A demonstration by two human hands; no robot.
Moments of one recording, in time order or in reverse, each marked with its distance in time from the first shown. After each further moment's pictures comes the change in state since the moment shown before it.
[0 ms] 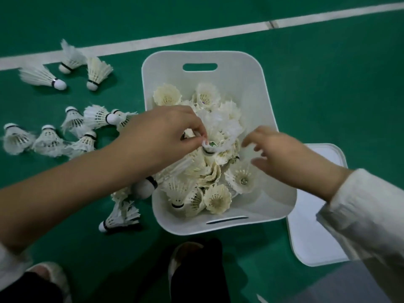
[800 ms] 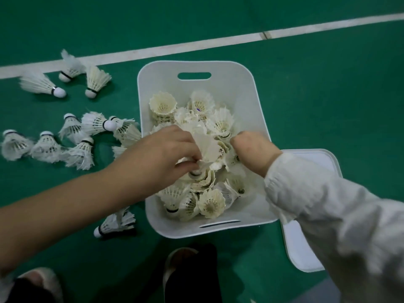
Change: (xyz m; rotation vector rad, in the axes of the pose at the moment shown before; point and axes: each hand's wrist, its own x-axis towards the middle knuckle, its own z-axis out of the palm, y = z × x) left_hand -0.016 -0.002 0.017 0.050 0.041 0.289; right_hand 0.050 0.009 0.025 -0.245 0.009 -0.013
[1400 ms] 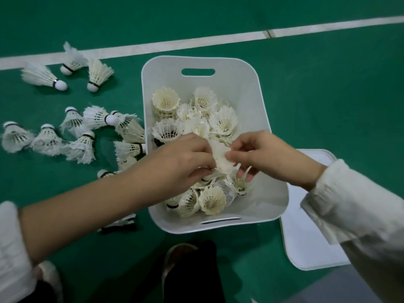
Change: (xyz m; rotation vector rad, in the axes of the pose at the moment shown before) left_hand -0.001 0.005 0.020 -0.035 -0.048 0.110; right_hand -0.048 -0.018 -0.038 1.032 -0.169 0.215
